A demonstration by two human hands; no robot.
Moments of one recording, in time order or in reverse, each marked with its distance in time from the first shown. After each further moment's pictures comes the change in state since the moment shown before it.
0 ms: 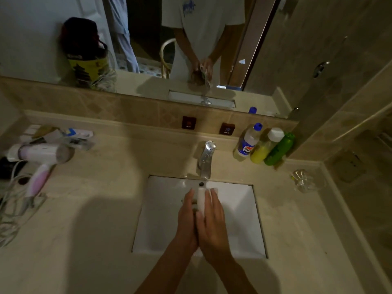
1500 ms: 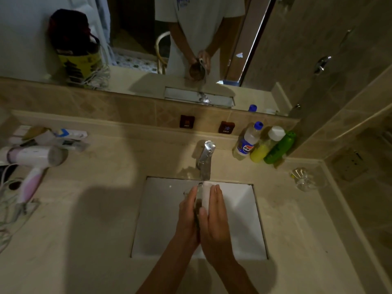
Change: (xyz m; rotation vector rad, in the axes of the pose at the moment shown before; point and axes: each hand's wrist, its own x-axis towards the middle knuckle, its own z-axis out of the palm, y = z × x) left_hand 0.029 0.000 0.000 -0.029 -0.097 -0.010; right_hand 0.007 -0.014 -0.010 0.105 0.019 0.018
